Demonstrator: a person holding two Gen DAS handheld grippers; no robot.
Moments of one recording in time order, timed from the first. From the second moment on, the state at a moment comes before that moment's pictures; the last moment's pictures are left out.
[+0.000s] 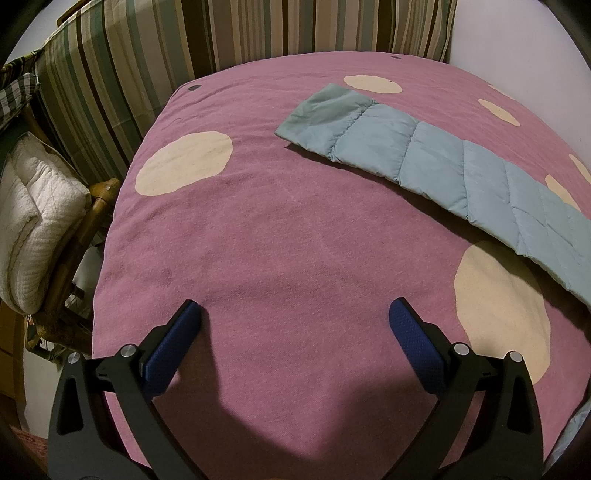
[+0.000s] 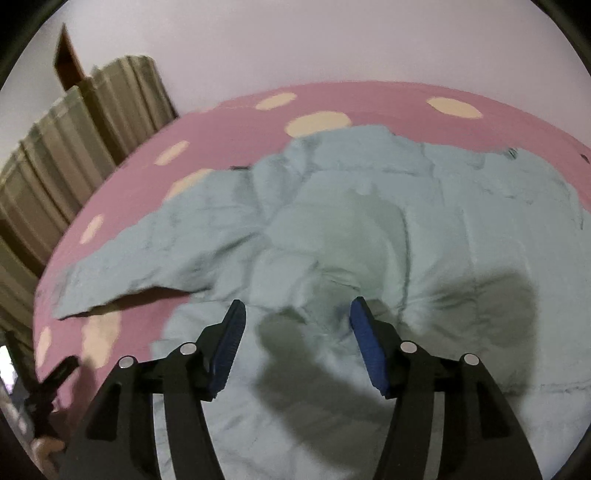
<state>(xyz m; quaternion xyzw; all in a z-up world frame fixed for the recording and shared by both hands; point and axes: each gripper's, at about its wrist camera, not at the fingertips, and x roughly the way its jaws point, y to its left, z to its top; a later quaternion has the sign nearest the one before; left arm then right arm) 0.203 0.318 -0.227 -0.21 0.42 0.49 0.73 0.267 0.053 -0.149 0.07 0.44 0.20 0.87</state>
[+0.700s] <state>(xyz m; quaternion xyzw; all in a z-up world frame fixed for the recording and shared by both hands) 0.203 0.318 -0.227 -0.21 0.42 0.49 0.73 0.281 -0.184 -0.199 0.09 0.47 -0.06 0.88</state>
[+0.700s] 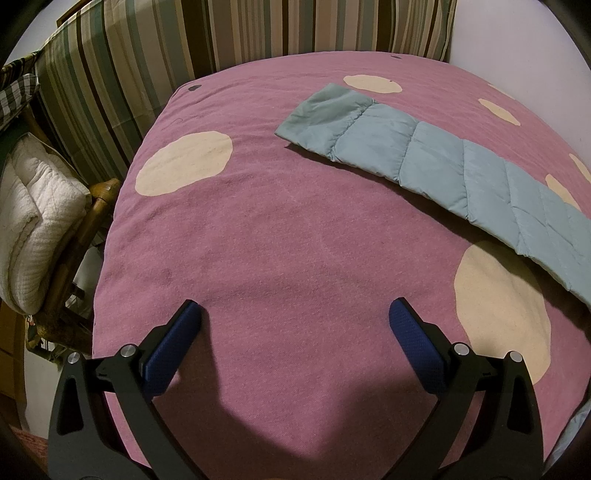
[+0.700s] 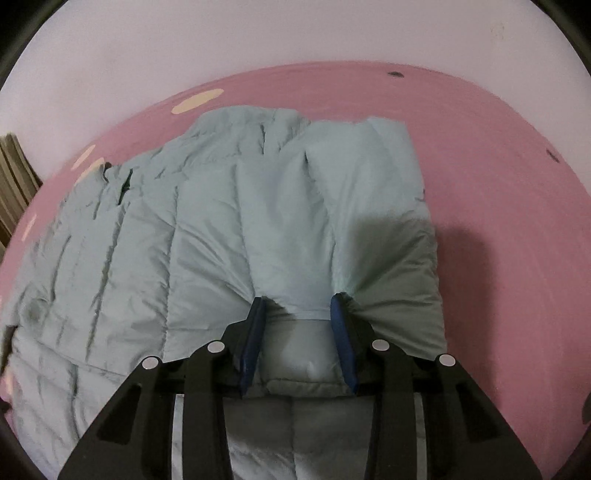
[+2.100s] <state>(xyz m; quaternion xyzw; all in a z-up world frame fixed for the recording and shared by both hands) 0.202 0.319 -0.227 -0.21 0.42 0.49 0.73 0.276 -0.163 -0.210 0.06 0.44 -0.10 0.89</state>
